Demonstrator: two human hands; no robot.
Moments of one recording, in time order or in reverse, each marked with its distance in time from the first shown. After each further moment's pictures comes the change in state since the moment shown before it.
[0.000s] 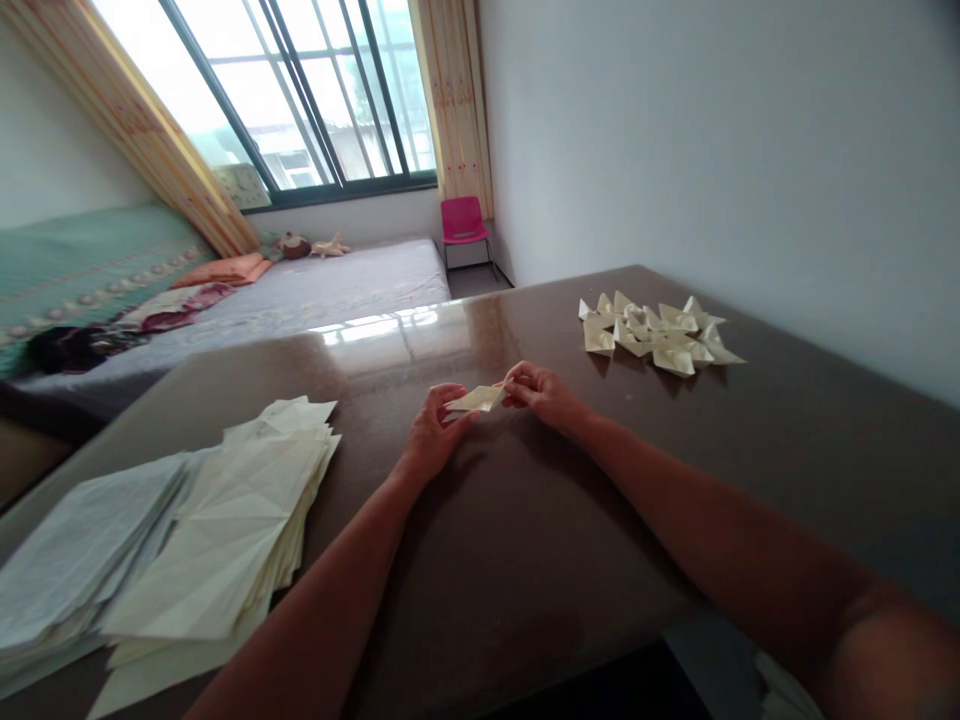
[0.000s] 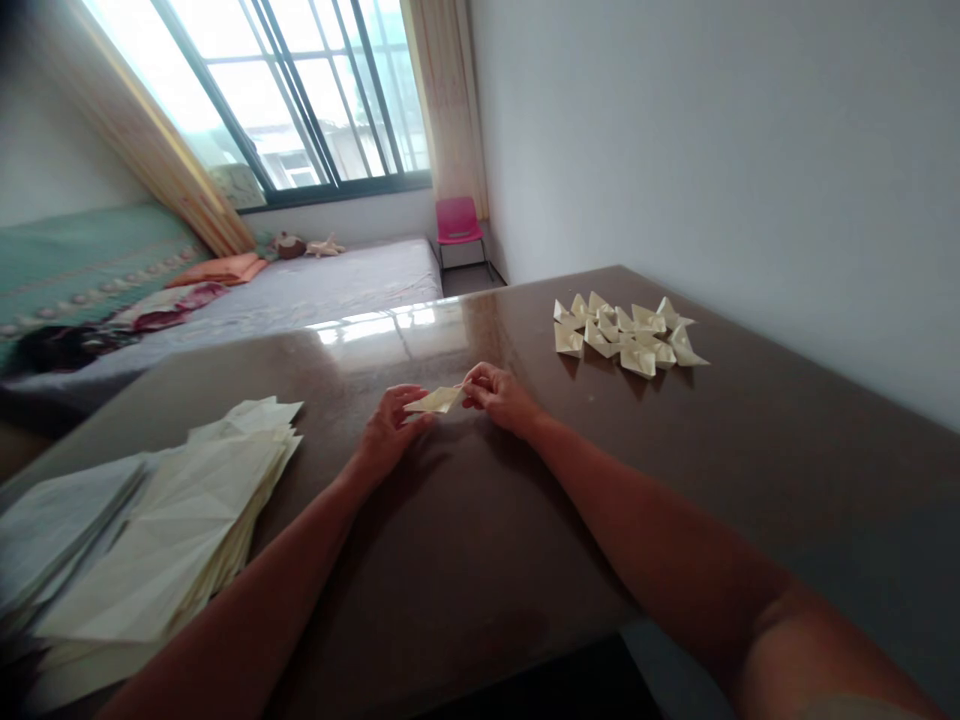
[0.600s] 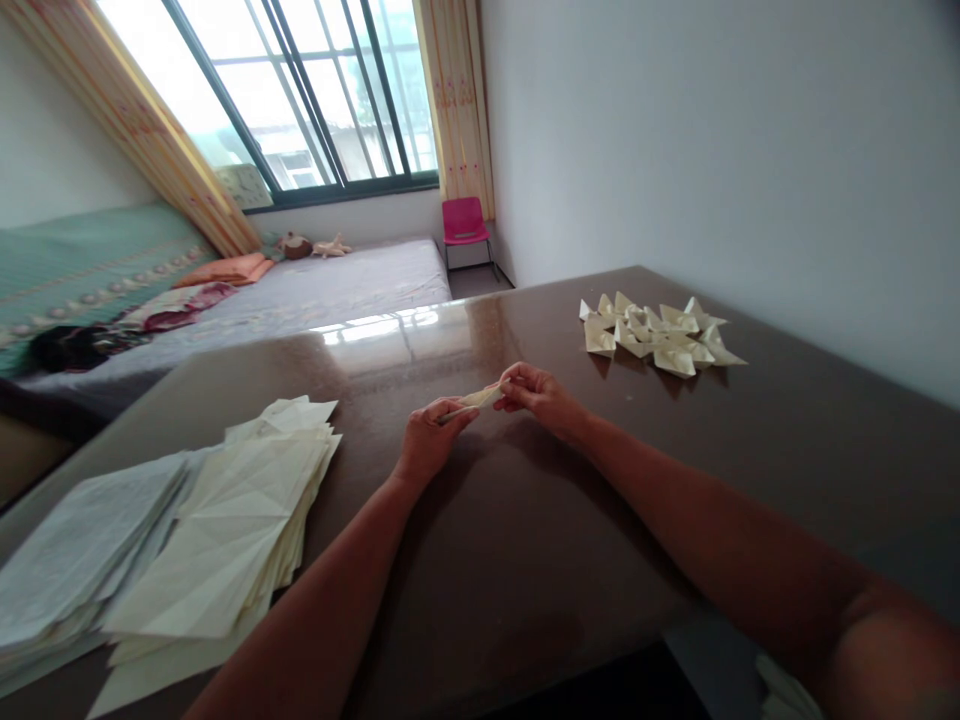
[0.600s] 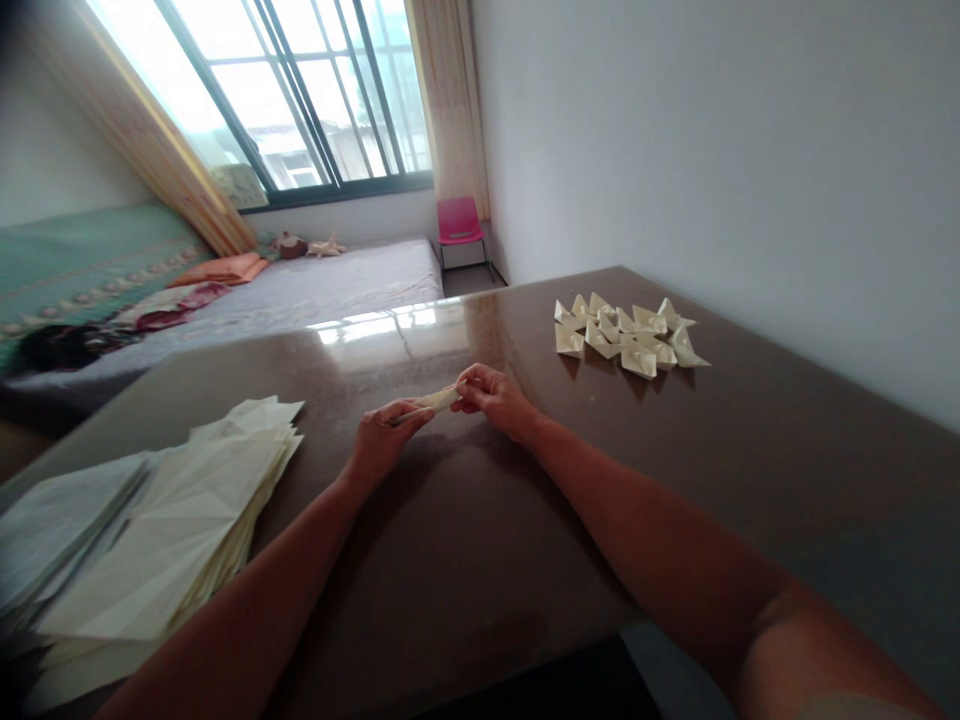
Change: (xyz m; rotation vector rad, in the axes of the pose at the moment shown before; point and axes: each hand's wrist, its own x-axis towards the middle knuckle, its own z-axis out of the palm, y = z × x) left_hand -0.004 0.018 0.000 0.283 0.062 0.057; right_hand -0.005 -0.011 0.008 0.134 -0.053 0.015
